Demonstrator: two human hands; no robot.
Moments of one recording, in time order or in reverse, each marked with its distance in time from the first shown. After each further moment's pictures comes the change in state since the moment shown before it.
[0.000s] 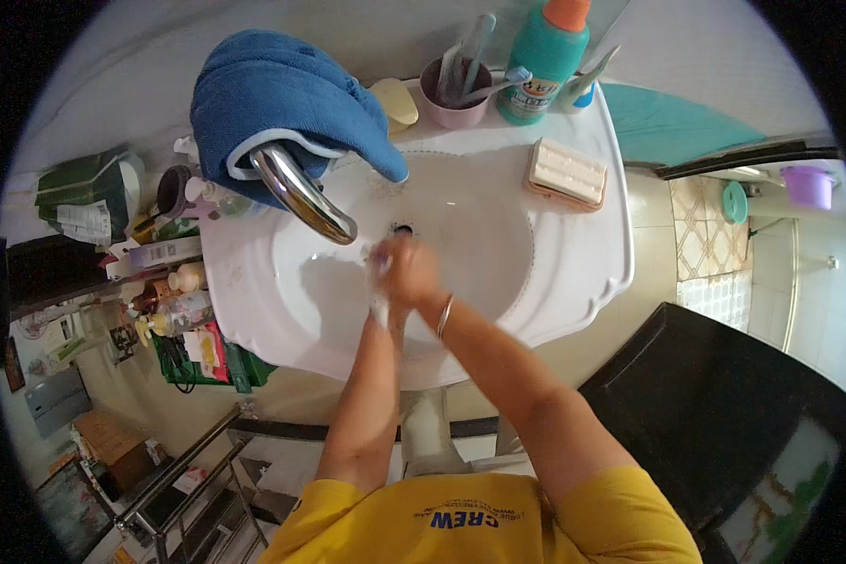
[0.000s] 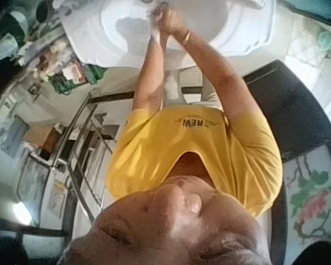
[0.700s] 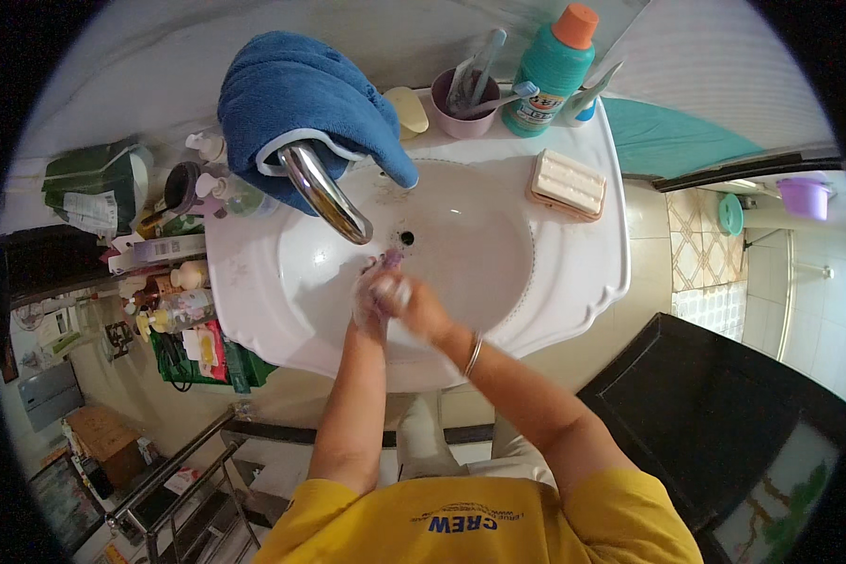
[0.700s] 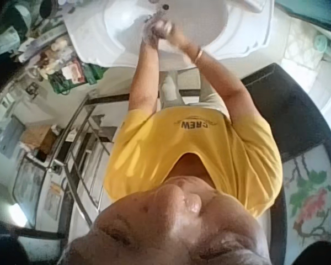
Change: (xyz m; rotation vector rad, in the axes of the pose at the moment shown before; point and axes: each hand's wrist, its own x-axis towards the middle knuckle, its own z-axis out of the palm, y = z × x) left_hand -0.032 0.054 0.002 0.216 -0.223 -0.037; right_hand -0.044 0.033 0.010 0.568 -0.199 0.052
